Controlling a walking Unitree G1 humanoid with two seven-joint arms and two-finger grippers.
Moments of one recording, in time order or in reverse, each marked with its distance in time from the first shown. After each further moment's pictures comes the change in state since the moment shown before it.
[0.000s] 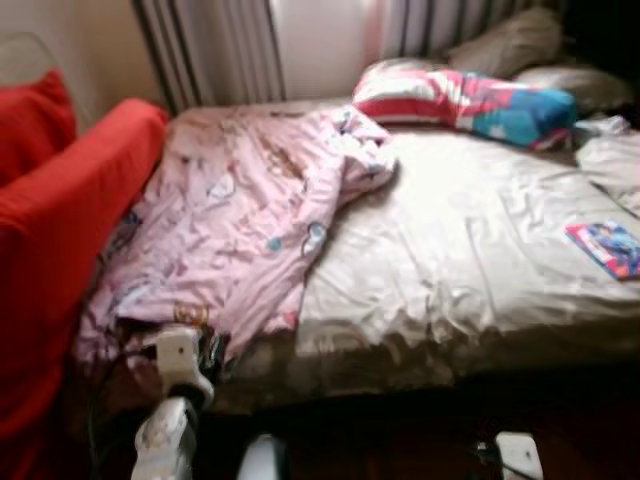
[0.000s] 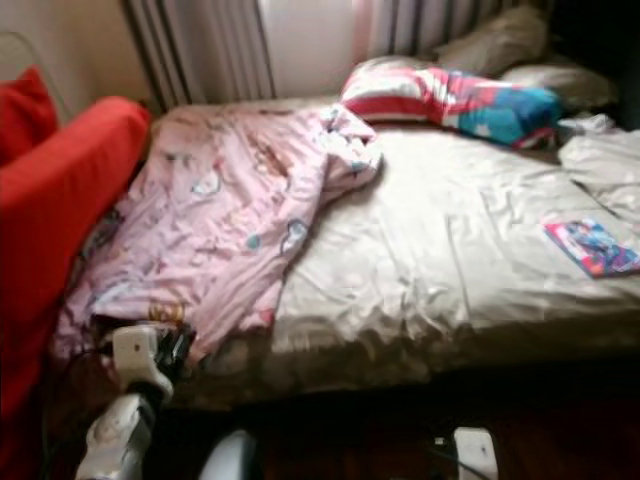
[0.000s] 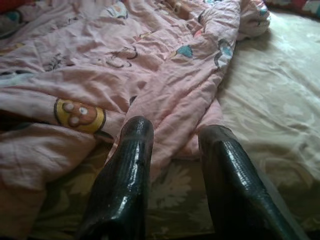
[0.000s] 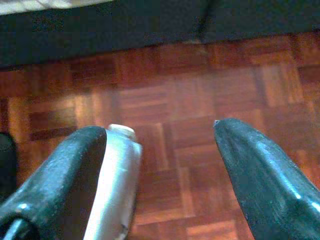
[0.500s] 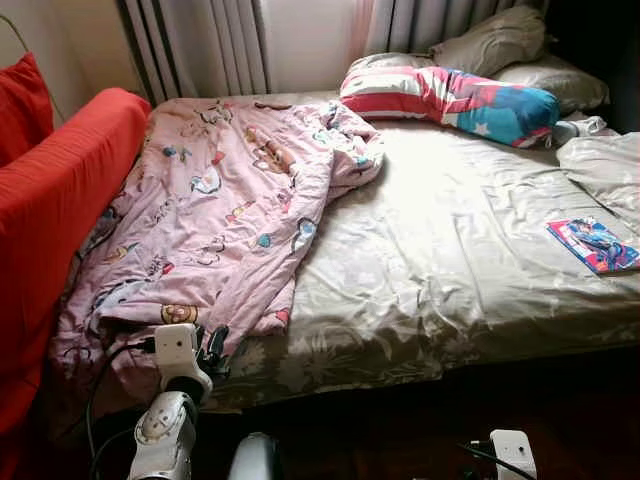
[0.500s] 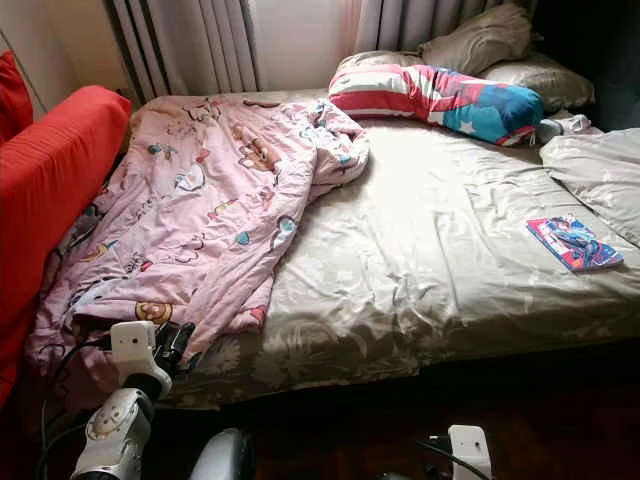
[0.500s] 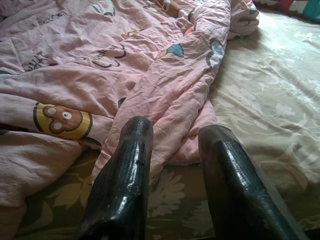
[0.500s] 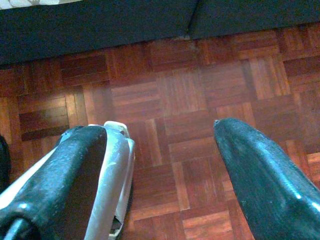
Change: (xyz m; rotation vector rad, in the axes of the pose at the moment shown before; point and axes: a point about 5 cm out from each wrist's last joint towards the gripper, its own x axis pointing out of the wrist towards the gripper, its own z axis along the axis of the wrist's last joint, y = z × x) left arm 0.002 -0.001 0.002 0.002 -0.006 0.006; right arm 0.000 -0.002 0.003 -0.012 -0.006 -0.004
